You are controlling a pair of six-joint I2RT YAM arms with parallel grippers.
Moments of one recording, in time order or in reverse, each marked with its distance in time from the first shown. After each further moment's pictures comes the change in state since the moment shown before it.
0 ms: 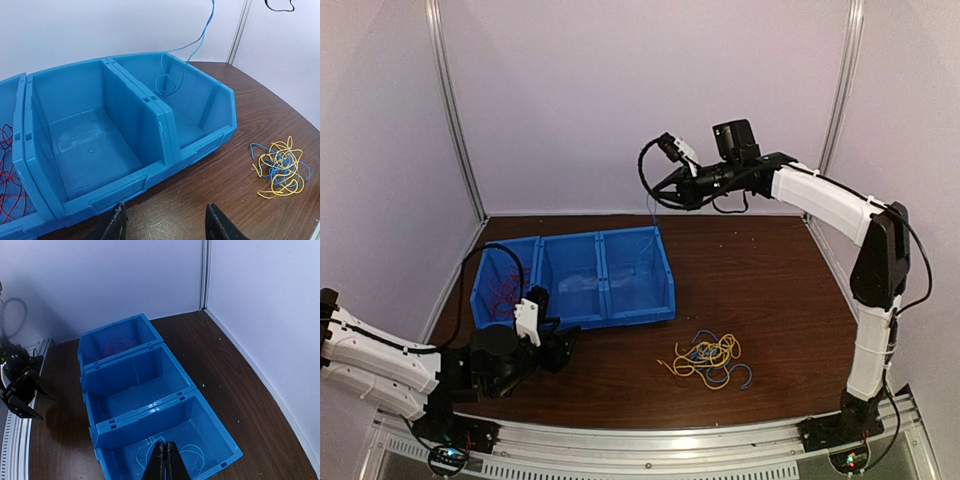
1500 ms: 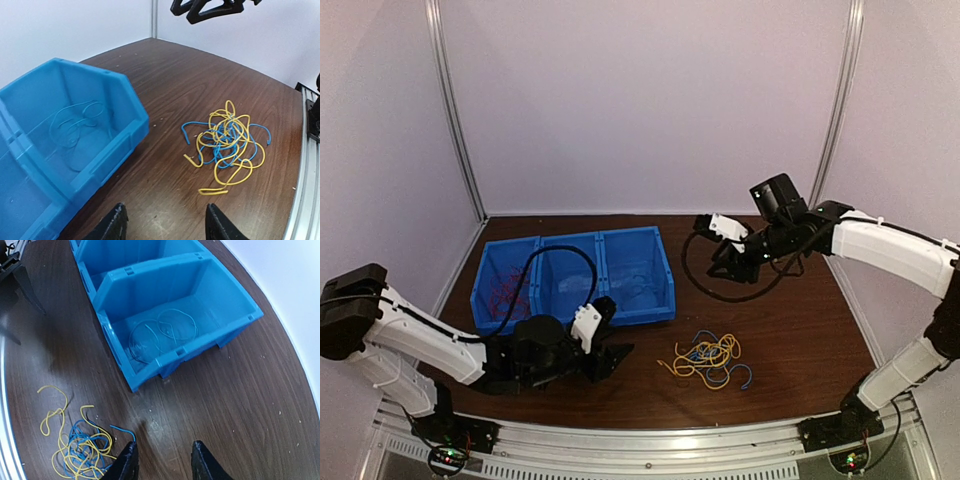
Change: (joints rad) left arm 0.000 0.359 0.201 0.143 0.338 0.233; right arm 0.069 -0.484 -0.670 -0.166 0.404 -0.271
